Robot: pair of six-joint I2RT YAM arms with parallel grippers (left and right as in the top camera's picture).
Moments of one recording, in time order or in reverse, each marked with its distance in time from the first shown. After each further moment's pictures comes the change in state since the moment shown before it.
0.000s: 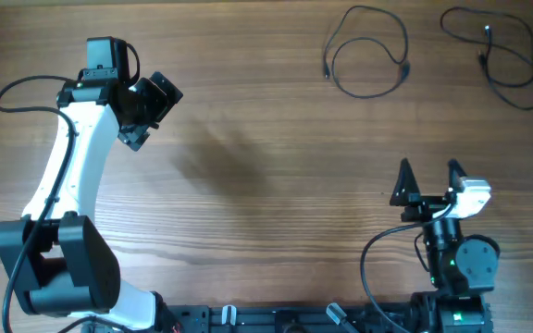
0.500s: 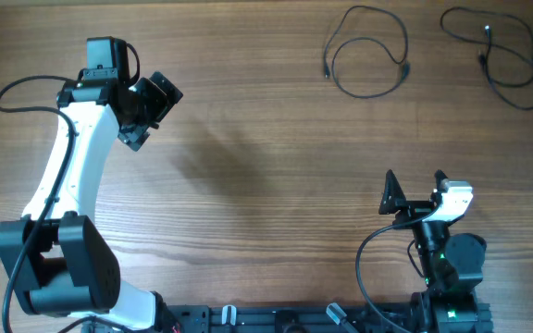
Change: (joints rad) left arm 0.000 0.000 0.000 0.000 0.000 0.000; right arm 0.000 -0.009 -0.076 -0.068 -0.032 0.007
